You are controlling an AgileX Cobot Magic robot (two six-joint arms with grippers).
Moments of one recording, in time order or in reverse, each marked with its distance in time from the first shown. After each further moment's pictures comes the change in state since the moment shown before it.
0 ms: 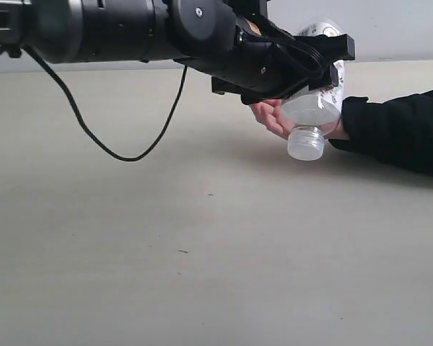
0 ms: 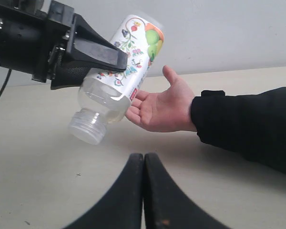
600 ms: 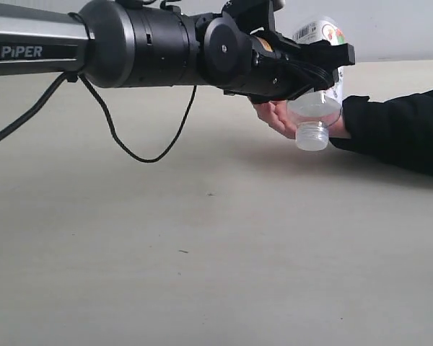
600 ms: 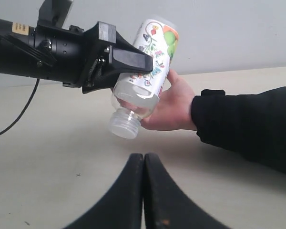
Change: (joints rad) left arm 0.000 0.130 -0.056 0.024 -0.176 -0.018; right arm 0.000 0.000 0.000 0.000 0.000 0.000
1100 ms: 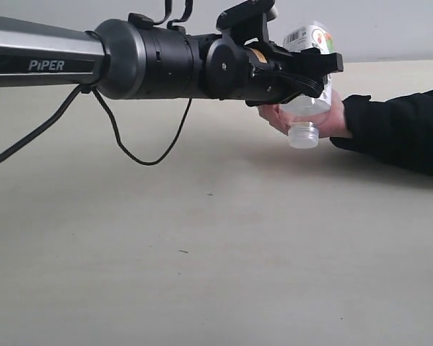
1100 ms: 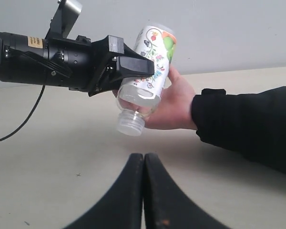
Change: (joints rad) left arm 0.023 0.046 0.000 0.010 -0.085 0.000; right arm 0.000 0.000 0.000 0.000 0.000 0.000
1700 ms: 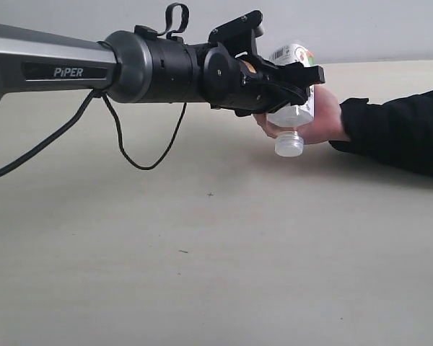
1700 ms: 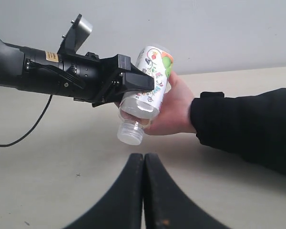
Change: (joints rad) left arm 0.034 0.076 -0.048 -0.009 0.053 0.000; right arm 0.000 0.000 0.000 0.000 0.000 0.000
